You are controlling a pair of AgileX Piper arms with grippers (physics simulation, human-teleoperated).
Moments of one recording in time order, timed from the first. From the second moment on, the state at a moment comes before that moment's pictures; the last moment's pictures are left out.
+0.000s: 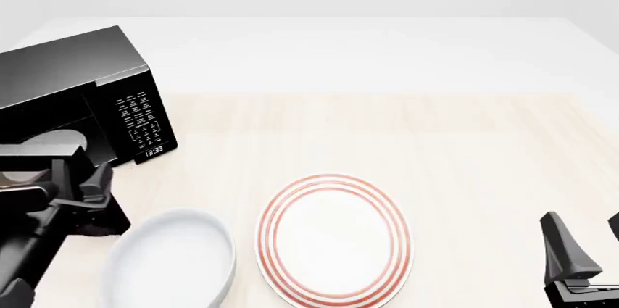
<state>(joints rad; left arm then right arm) 0.10 1.14 -0.10 -0.83 -0.01 0.00 0.00 0.00 0.00 0.00</state>
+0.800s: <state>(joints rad) 0.10 0.89 -0.11 -0.62 0.01 0.00 0.00 0.00 0.00 0.00</state>
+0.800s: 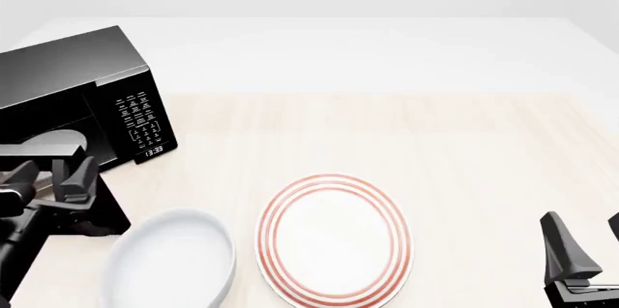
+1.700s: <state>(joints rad) 0.11 0.51 -0.23 -0.17 0.03 0.00 0.00 0.00 0.00 0.00</state>
